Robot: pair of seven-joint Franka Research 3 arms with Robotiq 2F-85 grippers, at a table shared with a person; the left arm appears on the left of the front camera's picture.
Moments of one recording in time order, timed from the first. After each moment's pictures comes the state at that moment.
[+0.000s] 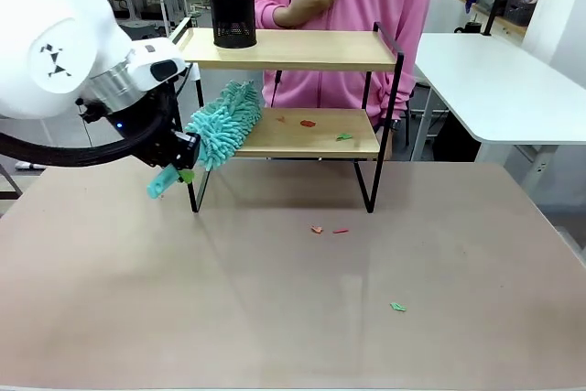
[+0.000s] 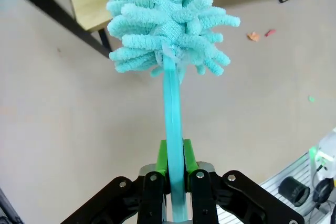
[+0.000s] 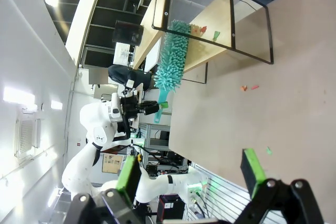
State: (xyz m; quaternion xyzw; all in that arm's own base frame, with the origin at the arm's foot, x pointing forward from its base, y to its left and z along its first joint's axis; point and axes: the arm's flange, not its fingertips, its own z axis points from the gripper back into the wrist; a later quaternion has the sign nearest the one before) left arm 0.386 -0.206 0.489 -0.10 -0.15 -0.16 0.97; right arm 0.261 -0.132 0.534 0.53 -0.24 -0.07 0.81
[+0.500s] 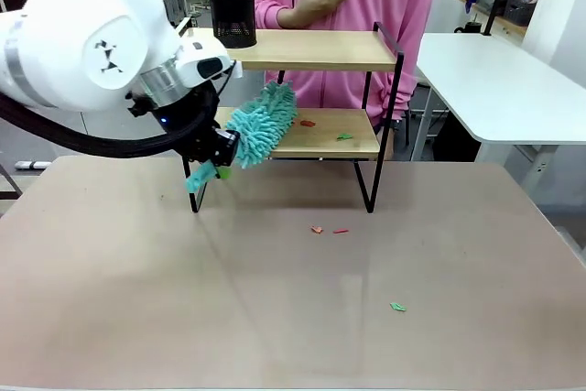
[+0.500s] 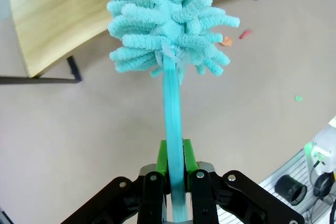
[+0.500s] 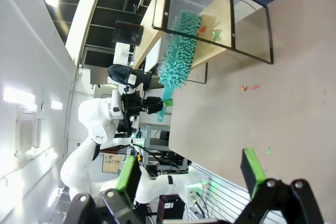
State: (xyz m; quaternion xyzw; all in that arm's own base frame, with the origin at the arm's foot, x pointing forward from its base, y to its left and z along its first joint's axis) left arm 0.396 -0.261 0.488 -0.11 -0.15 -0.21 0.96; right arm 0.261 -0.132 0.534 0.53 -0.24 -0.07 0.81
